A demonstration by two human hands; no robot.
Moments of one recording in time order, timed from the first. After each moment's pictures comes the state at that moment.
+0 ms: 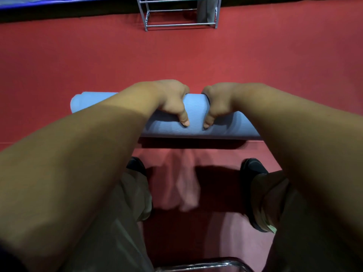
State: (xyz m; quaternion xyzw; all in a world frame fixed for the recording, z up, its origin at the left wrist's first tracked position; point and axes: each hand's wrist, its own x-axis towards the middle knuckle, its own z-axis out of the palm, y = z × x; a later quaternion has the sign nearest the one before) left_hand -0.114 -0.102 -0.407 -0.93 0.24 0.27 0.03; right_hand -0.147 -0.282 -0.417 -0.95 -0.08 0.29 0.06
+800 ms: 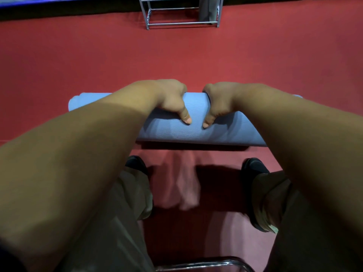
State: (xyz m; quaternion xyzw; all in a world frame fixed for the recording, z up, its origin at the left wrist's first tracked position) left_hand -0.110 -0.095 -0.412 -0.93 0.21 0.29 0.01; right_hand -0.145 -0.280 -0.422 -0.95 -0.09 0.29 0.07
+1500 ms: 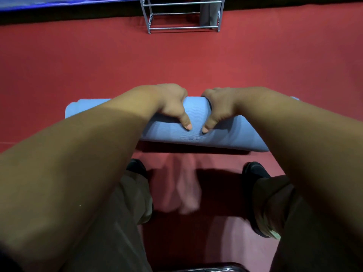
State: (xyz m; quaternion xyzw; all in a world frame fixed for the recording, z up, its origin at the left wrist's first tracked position) left_hand -0.114 -0.096 -0.409 -0.93 0.22 0.28 0.04; right_hand -0.143 -0.282 -0.424 -0.95 -0.09 0.29 0.07
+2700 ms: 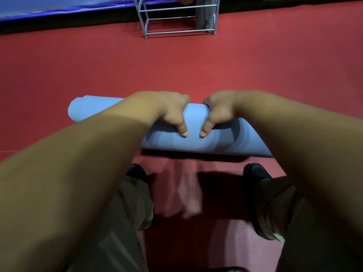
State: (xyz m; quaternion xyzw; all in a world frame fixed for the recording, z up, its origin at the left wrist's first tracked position) left_hand -0.117 -0.102 -0.413 -0.92 0.24 0.31 0.05; right_hand -0.146 -0.287 -0.425 -0.94 -0.07 0.33 0.10
